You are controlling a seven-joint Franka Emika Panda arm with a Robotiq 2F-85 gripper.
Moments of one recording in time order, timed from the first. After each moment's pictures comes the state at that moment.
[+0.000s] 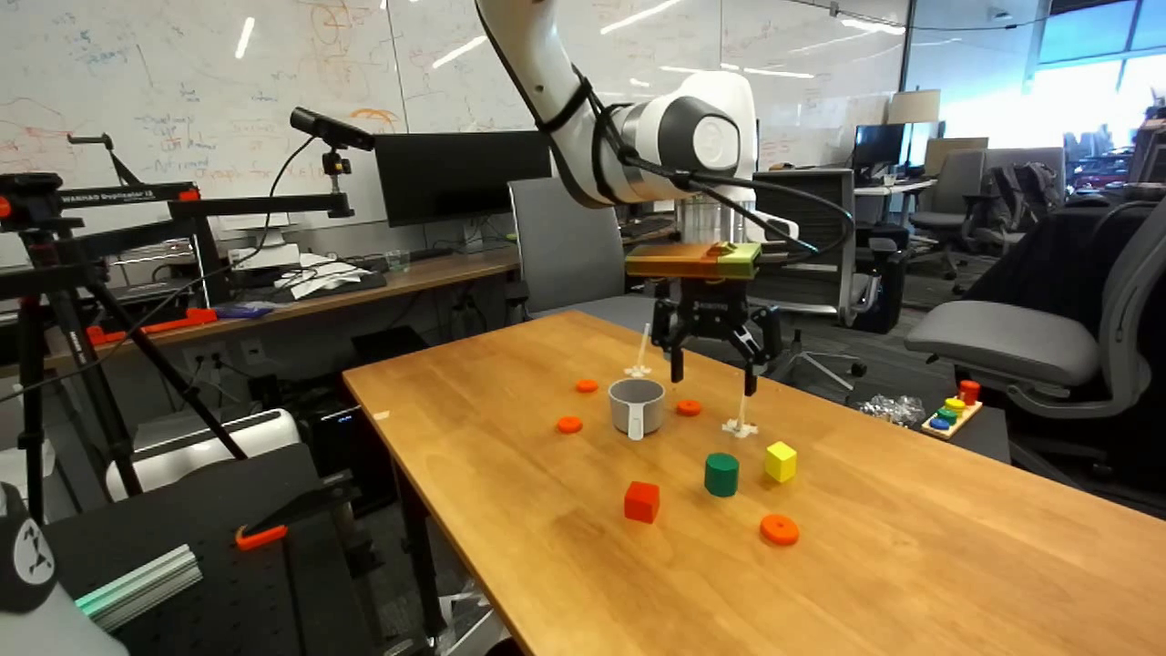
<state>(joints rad) 0.04 0.60 0.00 -1.84 -0.17 2.35 -0.18</state>
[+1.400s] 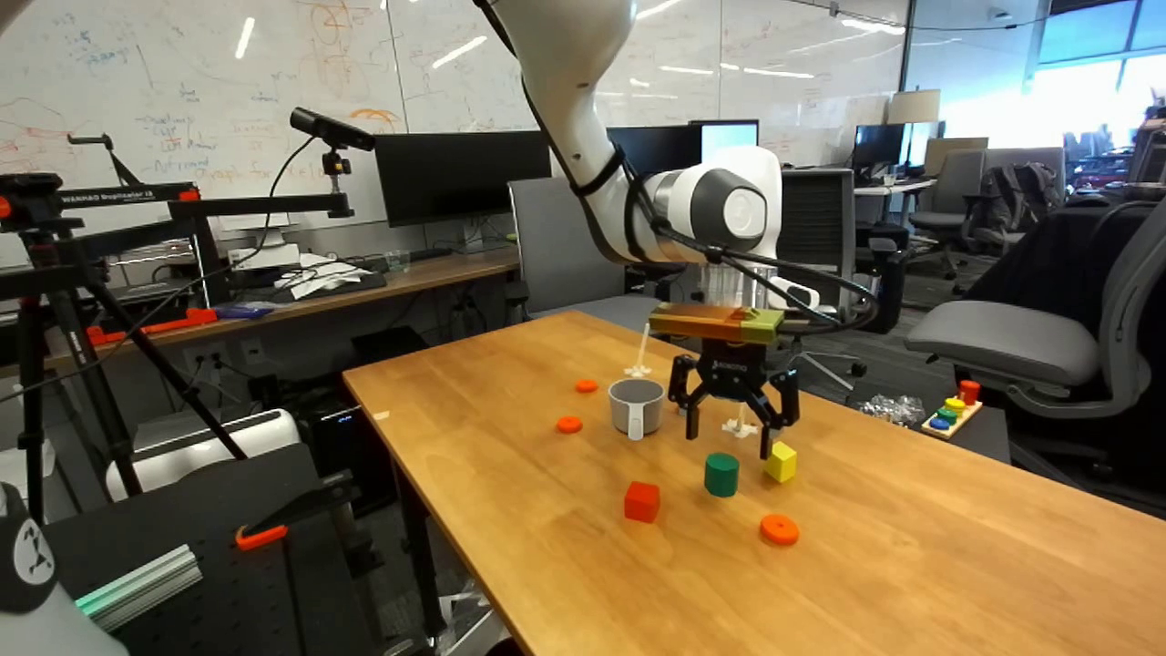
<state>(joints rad) 0.04 0.79 -0.03 -1.70 -0.18 2.30 -0.18</state>
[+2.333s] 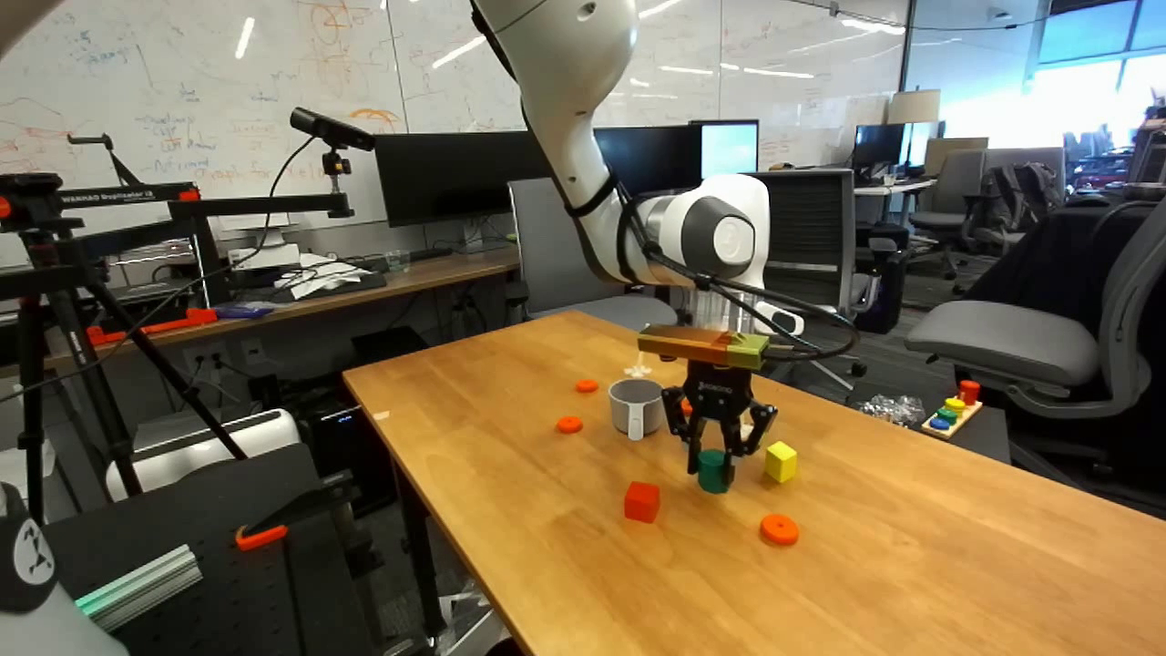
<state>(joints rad) 0.05 0.84 -0.03 -1.70 -0.18 2.30 -0.17</state>
